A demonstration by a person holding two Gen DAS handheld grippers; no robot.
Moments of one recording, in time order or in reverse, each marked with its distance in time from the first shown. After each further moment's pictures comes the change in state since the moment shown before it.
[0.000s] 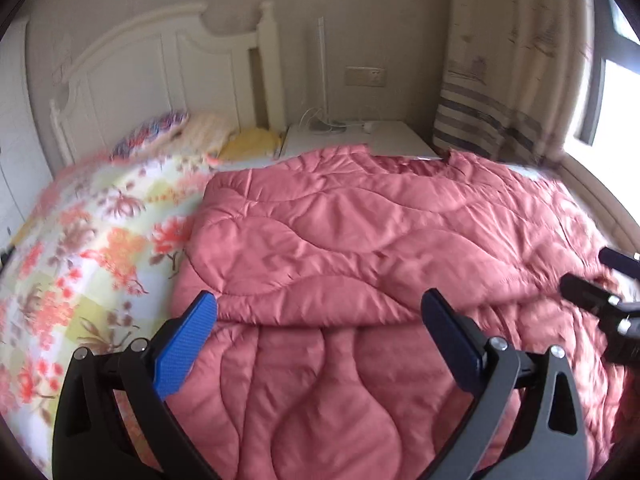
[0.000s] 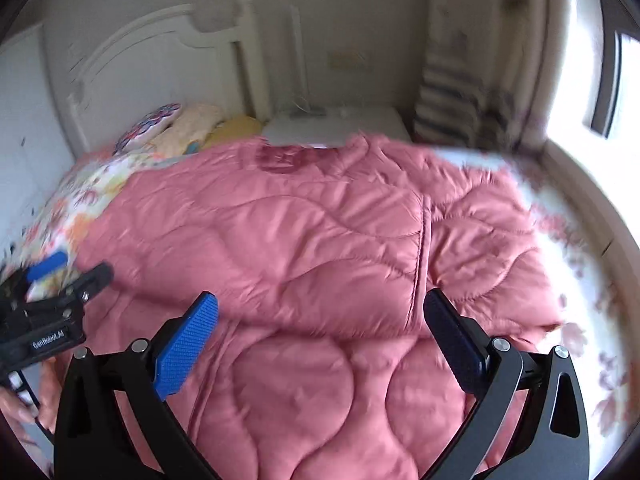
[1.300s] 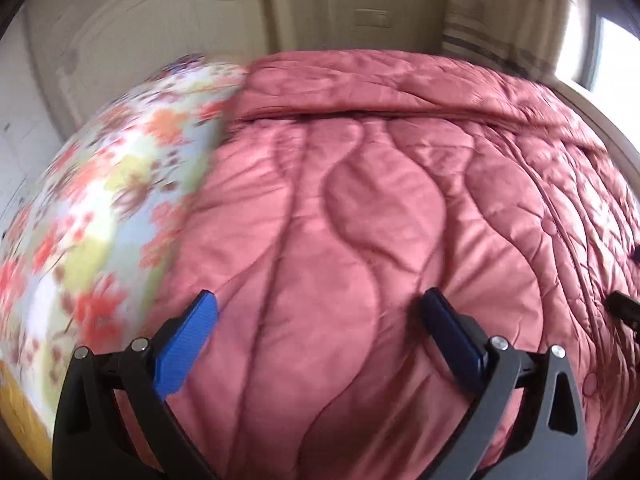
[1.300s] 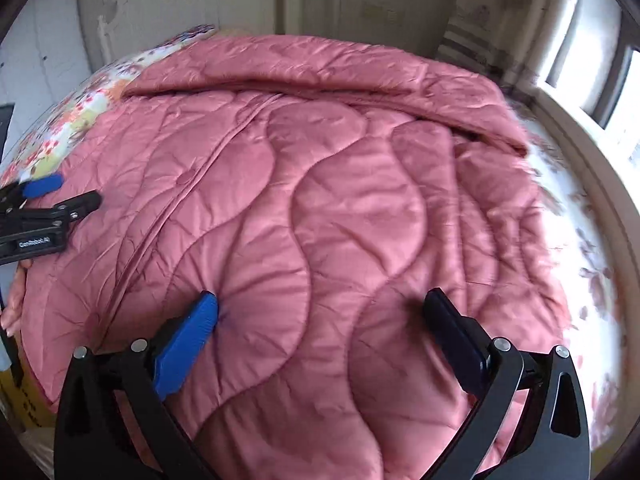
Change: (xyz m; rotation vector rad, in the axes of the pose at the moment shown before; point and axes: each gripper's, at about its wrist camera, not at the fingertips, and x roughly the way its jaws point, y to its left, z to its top) left arm -0.074 0.014 -0.128 -0.037 0.167 0.021; right arm -0.069 -0.004 -0.133 -0.122 0.167 -0.010
